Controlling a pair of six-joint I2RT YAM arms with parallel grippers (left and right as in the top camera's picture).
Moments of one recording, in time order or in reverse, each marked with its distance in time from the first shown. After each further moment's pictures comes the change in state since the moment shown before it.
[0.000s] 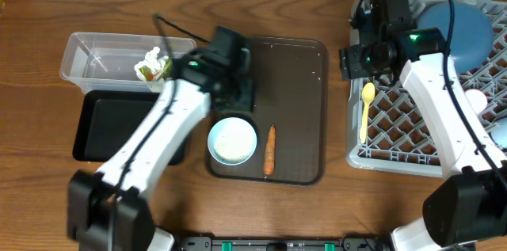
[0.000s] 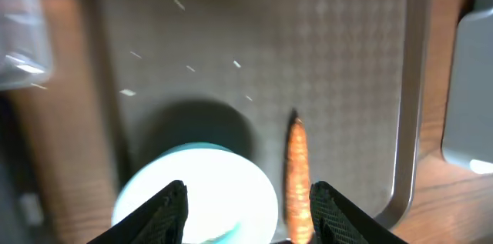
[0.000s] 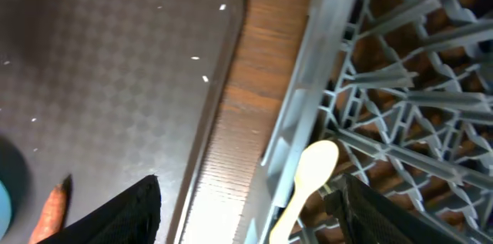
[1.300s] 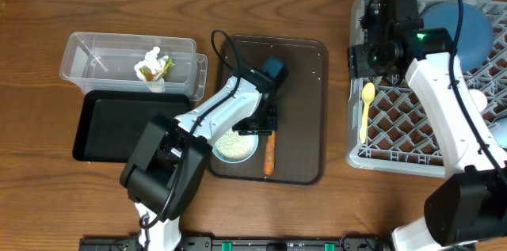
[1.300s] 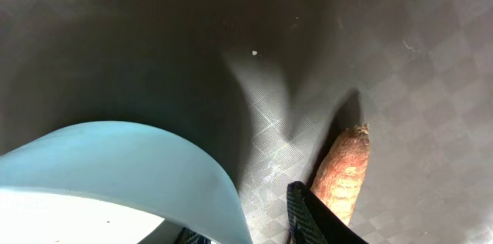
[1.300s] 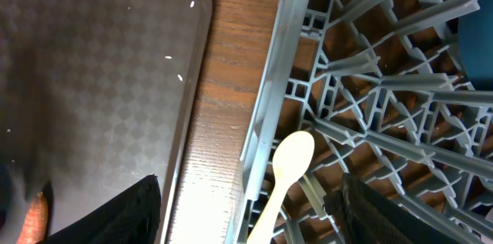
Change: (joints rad) left arm -0.159 0.310 0.000 -0.008 -0.091 -0.264; right arm -0.028 0.000 0.000 -0.011 0.024 0.020
